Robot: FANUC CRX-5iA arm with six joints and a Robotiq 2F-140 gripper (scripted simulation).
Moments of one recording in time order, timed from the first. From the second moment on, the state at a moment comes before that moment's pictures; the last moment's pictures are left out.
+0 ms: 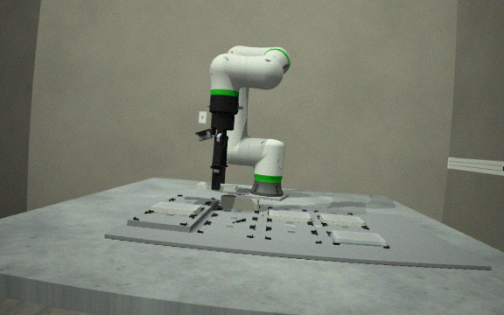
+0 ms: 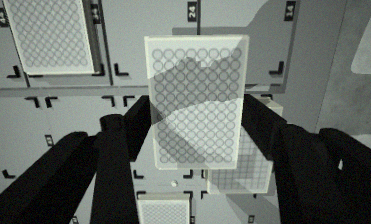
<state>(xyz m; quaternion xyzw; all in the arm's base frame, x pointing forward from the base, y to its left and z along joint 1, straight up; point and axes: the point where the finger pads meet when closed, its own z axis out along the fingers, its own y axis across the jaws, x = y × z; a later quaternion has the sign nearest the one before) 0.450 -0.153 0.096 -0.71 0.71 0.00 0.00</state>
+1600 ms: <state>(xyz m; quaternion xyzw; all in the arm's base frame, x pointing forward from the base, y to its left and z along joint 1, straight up) 0.497 -0.080 0.095 -0.71 0.71 0.00 0.00</state>
